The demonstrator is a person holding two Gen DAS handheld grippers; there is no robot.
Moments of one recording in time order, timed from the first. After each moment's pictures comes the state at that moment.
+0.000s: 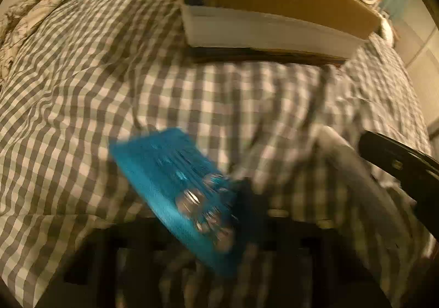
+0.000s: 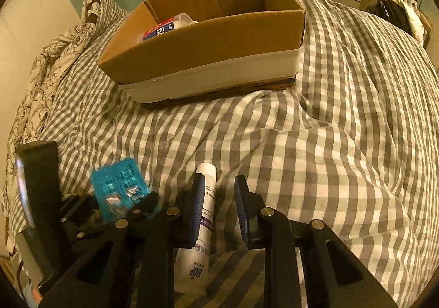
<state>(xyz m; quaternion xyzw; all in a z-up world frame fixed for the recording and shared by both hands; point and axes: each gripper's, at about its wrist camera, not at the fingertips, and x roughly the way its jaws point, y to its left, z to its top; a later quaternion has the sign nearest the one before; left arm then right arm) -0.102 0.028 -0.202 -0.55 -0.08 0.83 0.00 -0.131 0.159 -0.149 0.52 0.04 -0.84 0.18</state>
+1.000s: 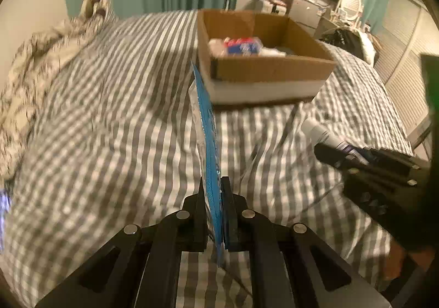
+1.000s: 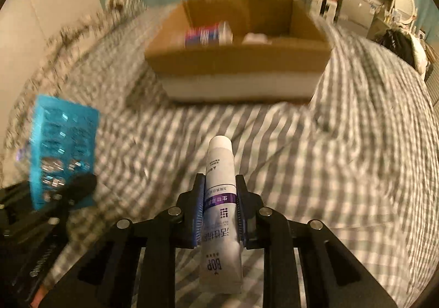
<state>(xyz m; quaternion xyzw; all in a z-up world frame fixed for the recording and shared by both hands) -0.049 -0.014 -0.114 -0.46 -0.05 0.88 0.01 -0.091 0.138 -0.105 0.46 0.09 -0.86 0.20</state>
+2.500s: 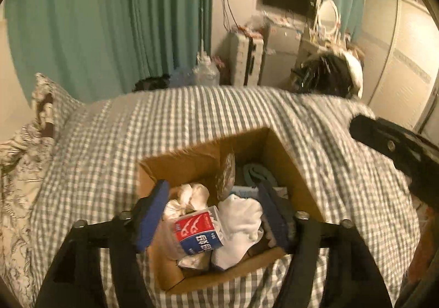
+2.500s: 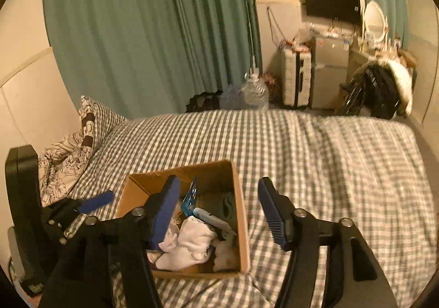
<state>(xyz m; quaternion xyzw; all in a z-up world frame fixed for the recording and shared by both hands) -0.253 0.036 -0.003 -0.38 -0.01 0.93 0.04 -0.250 0.177 0.053 0.32 0.01 -0.93 0.17</state>
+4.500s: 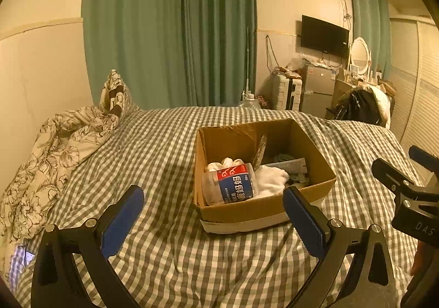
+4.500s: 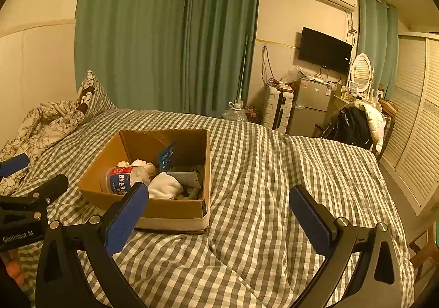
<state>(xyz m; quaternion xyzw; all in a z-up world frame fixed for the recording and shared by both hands) -0.108 0.025 -0.039 -0.27 -0.02 0.96 -0.08 -0.145 0.213 -0.019 0.22 0.09 -0.96 0.14</state>
